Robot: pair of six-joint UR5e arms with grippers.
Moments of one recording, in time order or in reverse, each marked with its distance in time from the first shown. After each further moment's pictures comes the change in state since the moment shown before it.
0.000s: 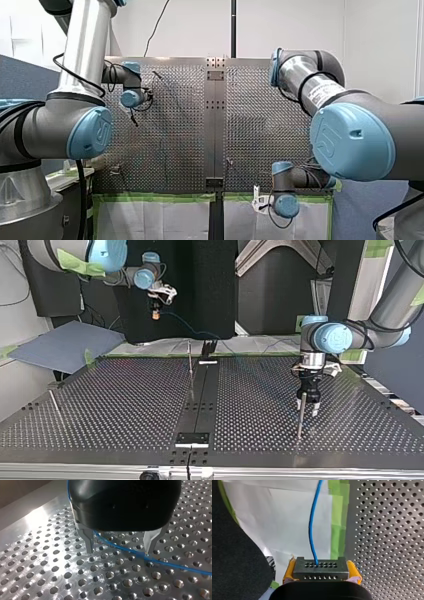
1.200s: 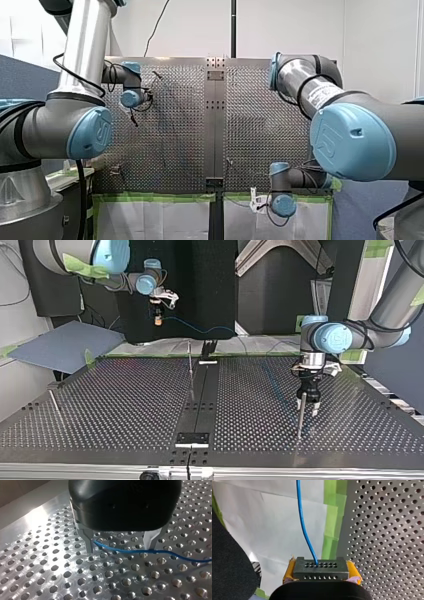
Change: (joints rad) left arm 0.000 0.000 0.000 -0.005 -0.002 0.000; right arm 0.006 0.013 -0.078 0.030 -0.018 -0.078
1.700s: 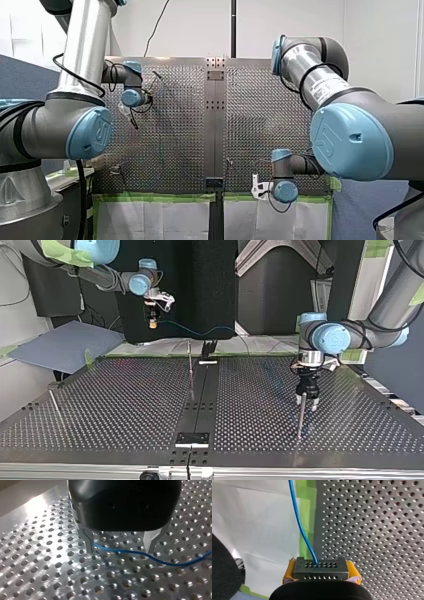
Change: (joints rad) left arm -0.013 0.003 0.000 -0.086 -0.047 -0.035; right arm -0.016 -0.126 0.066 0.016 0.002 0.012
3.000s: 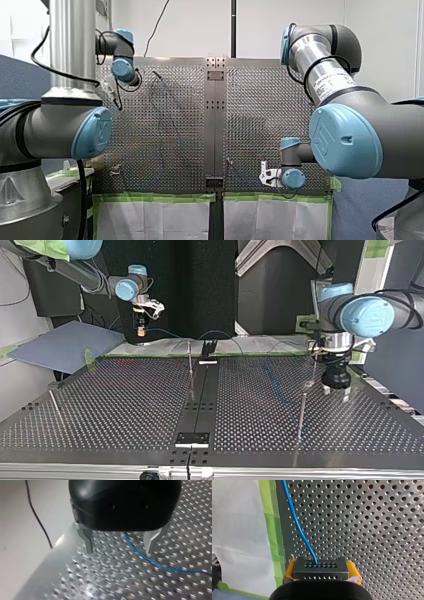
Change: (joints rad) left arm 0.042 0.290 -0.038 -0.320 -0.106 0.117; right arm -0.074 -0.080 0.001 0.021 -0.043 0.018
